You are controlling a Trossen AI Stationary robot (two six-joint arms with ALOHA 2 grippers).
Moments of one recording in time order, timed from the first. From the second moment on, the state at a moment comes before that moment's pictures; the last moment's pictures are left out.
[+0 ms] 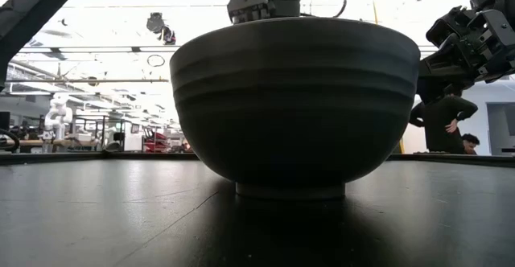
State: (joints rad) left arm 0.18 2.15 2.10 -1.28 0.18 0.28; right arm -0.07 0.21 0.01 0.01 -0.03 0.23
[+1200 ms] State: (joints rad) left arm 0.14 2.14 2.23 -1.39 0.10 0.27; right arm -0.07 0.21 0.01 0.01 -0.03 0.24
